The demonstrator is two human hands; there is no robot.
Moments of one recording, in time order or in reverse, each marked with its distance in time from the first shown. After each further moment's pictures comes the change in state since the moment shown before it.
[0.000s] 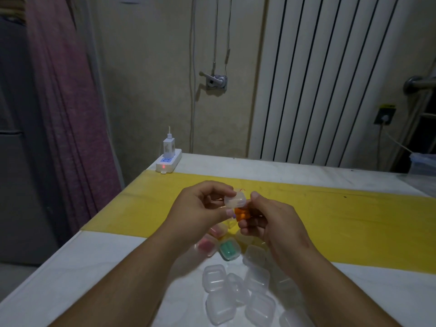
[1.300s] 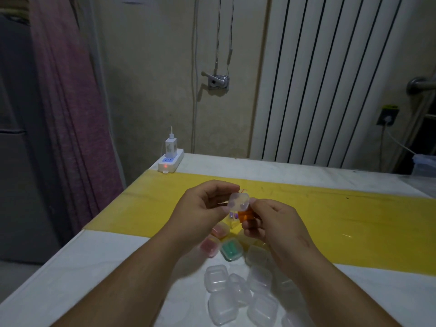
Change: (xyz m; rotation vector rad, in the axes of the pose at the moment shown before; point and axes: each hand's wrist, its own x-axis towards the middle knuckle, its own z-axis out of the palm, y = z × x) left_hand 0.001 -0.003 -0.001 -0.012 -0.040 0.007; right_hand -0.002 -0.003 0.007 -0.097 0.071 -0.001
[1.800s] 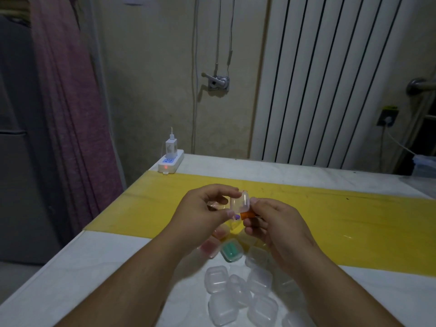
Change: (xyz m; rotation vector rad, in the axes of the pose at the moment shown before) left_hand -0.002 0.006 0.003 0.155 0.065 -0.063; right_hand 0.000 0.001 -0.003 0.117 -0.053 0.015
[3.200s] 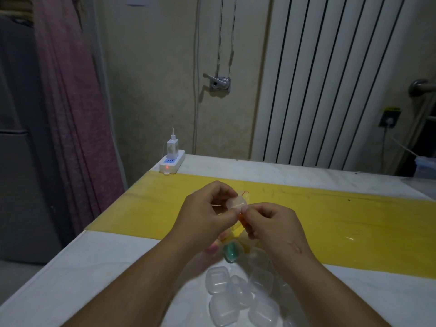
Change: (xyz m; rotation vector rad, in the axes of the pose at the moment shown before) left_hand 0.002 -0.010 0.004 0.153 0.069 0.128; right_hand 0.000 0.011 0.002 -0.370 0.067 -0.217
